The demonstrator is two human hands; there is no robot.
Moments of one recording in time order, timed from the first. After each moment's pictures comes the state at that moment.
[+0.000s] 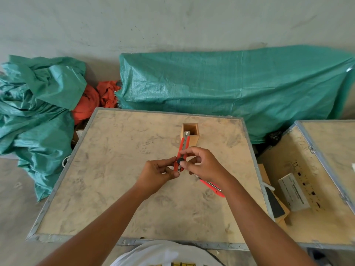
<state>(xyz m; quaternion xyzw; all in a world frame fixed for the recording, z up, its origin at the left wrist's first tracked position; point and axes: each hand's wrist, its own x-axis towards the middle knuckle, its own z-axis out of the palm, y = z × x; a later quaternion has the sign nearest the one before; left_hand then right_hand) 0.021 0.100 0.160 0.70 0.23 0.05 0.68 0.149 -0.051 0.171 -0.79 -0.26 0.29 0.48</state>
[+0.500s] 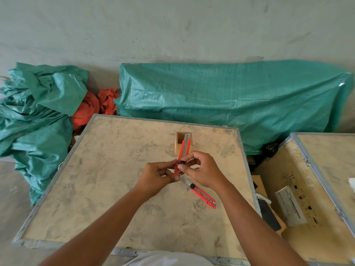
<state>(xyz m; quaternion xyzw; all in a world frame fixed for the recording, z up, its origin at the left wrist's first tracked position) 0.049 0.075 0.166 0.72 0.21 0.08 0.66 0.175 -0.074 0.177 -0.80 -0.28 0.23 0.47</state>
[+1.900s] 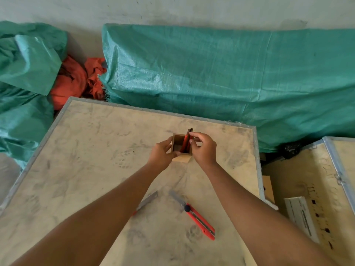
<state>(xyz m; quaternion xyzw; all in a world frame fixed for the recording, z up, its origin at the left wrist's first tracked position) 0.266 0.151 0.030 0.74 0.36 0.00 0.57 0.368 0.024 0.039 -0.88 -0.23 0.05 0.42</state>
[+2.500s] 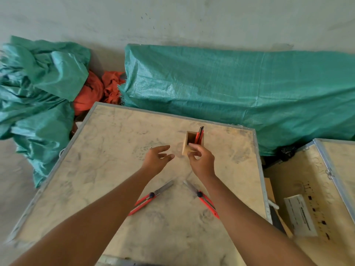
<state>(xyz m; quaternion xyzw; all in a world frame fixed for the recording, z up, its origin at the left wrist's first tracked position) 0.151 0.168 0.072 0.73 0.35 0.06 0.58 0.253 0.014 0.073 -0.85 -0.20 0.08 0.47</state>
